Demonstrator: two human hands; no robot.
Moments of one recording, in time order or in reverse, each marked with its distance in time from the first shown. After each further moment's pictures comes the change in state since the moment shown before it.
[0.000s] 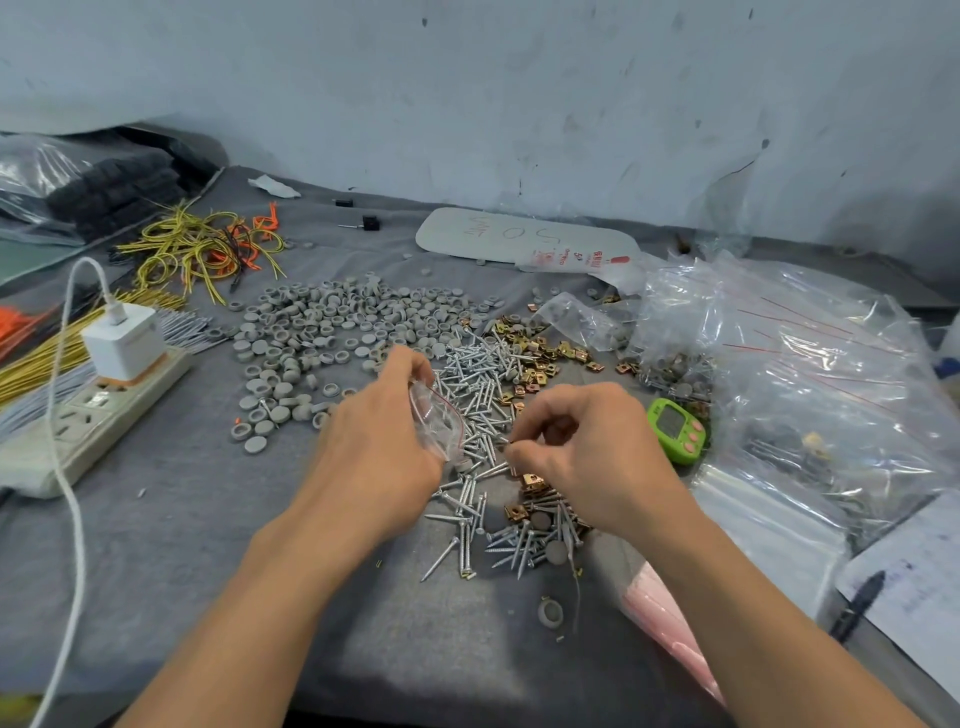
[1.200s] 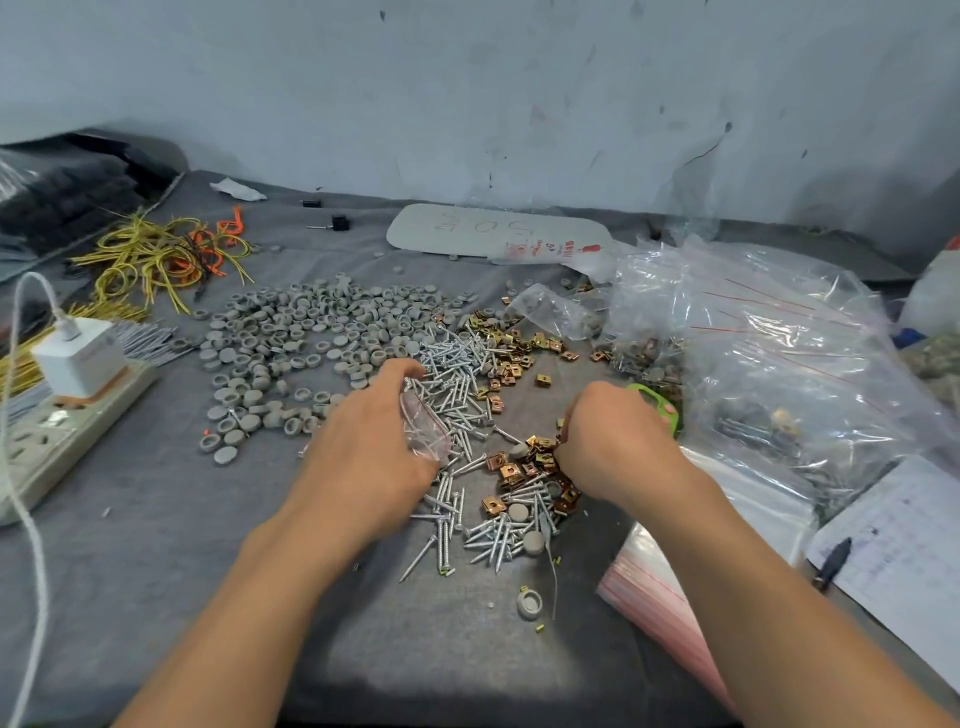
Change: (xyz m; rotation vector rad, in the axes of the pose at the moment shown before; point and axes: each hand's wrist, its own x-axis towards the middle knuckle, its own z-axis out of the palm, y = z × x) left_hand 0.006 -0.001 0.015 0.094 -0.077 0.053; right_hand 0.019 0.029 -0.013 -0.665 -0.070 0.387
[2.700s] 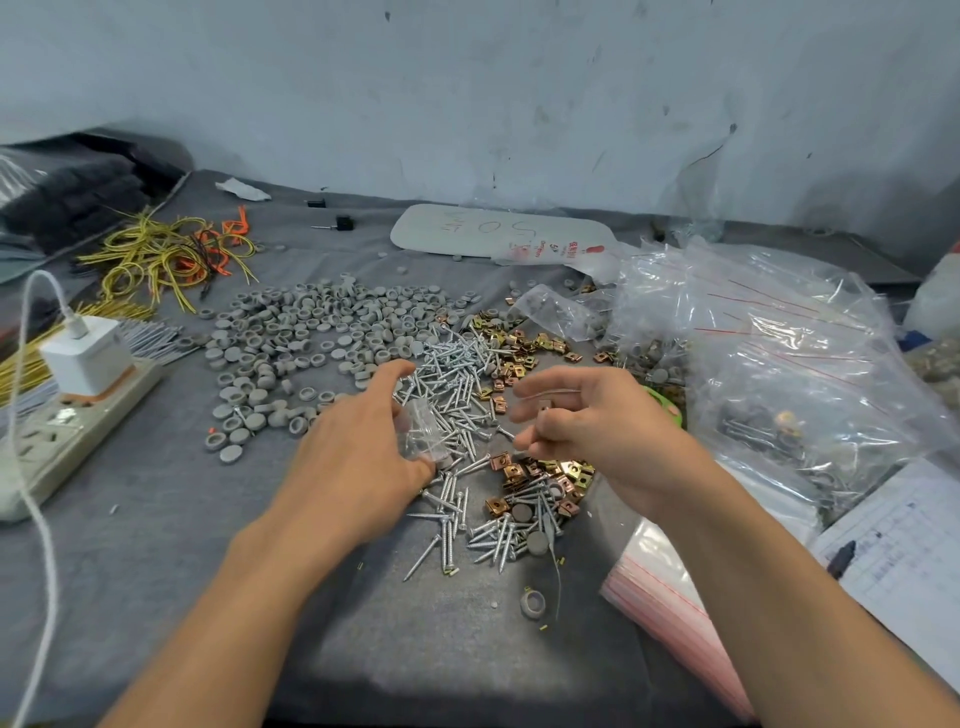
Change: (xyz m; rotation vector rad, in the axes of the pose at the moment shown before) left_hand 0.001 -0.009 -0.005 0.049 -0.047 0.007; right_hand -0.017 -0.003 -0.014 1.220 -0.255 -0.119
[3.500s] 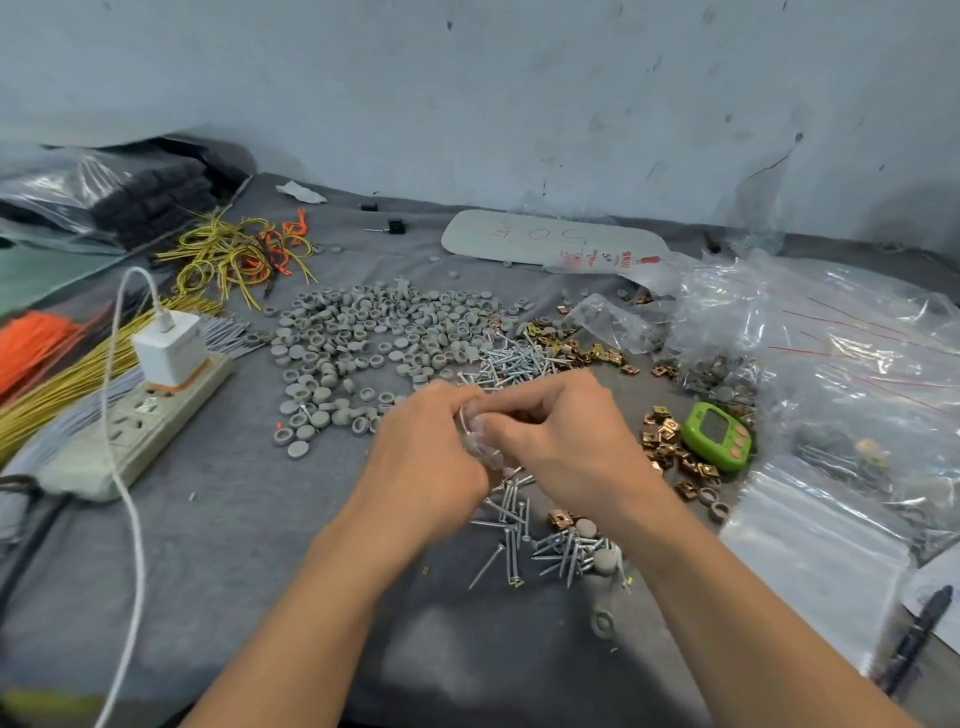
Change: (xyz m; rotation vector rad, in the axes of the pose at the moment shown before) left_hand 0.000 -0.003 -0.006 -0.180 0.062 0.061; right_hand 0.009 -0.012 0.078 -0.370 0.018 -0.353
